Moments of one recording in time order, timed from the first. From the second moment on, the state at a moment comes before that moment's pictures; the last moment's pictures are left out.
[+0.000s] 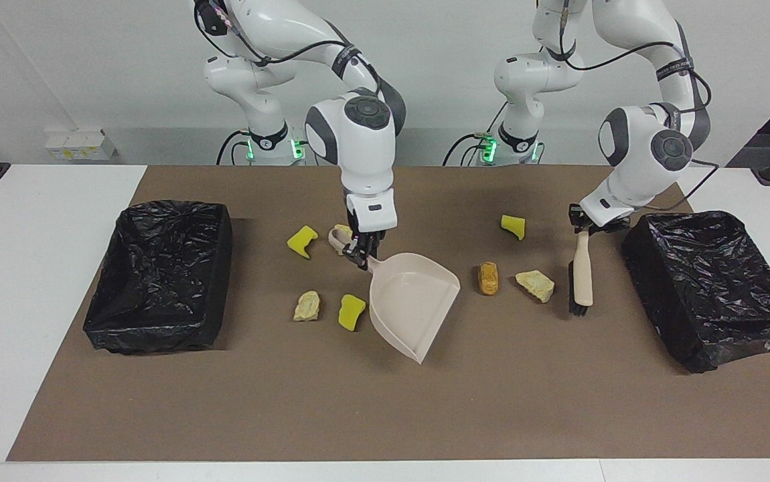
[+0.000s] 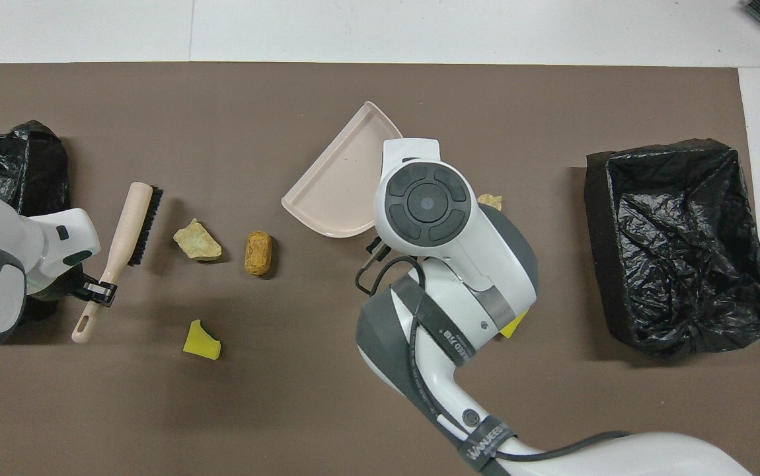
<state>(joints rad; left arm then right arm) 0.09 -0.01 -0.10 -2.19 0.05 1.96 0.30 0.32 0.34 0.20 -1.62 -0.18 2.04 -0.54</state>
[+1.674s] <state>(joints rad) -0.37 -0.01 -0.13 -2.29 -0.28 2.15 -0.27 0.35 0.39 0.21 -1.65 -0.18 2.04 -1.01</state>
